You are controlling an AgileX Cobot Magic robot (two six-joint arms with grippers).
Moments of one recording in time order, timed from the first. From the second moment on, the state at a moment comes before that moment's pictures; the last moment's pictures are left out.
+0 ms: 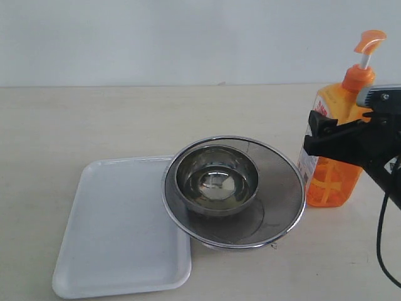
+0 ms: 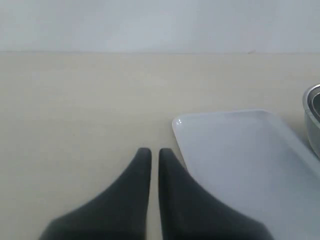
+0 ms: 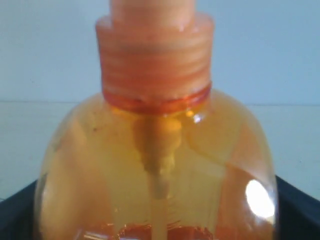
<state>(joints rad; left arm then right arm) -0.10 0.00 0.00 0.03 0.34 -0.06 0.37 1.62 -0.36 0.27 -1.03 -0.07</state>
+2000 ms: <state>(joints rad) -0.10 0.00 0.00 0.03 0.34 -0.06 0.37 1.14 -0.18 0.09 -0.43 0.26</state>
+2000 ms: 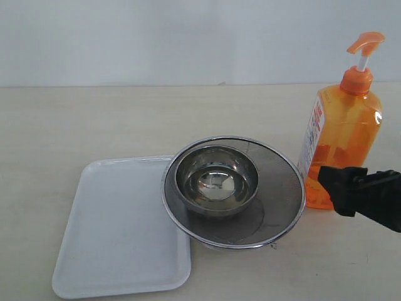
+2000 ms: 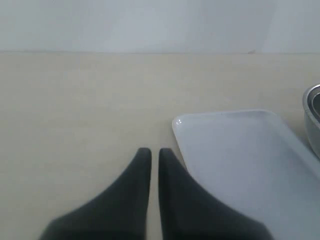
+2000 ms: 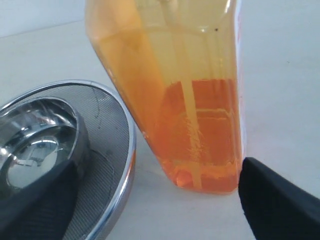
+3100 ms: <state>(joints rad) -0.10 0.00 0.00 0.13 0.00 0.00 0.37 1.14 -0.18 0.08 -0.42 0.23</state>
